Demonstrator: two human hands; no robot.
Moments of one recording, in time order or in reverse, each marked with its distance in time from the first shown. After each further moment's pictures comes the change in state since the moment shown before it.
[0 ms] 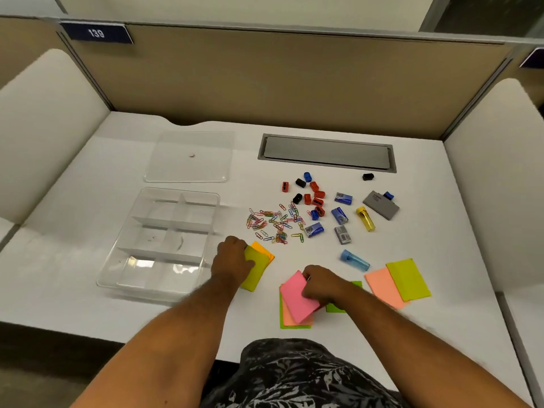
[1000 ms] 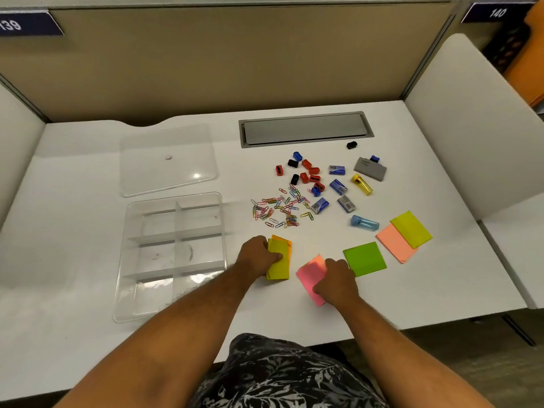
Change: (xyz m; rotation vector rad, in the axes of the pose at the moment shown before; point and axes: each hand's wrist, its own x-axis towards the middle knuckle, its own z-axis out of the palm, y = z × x) left_hand 0.020 -0.021 -0.016 -0.296 -0.368 0.102; right_hand -0.012 -0.042 0.102 0.128 0.495 0.414
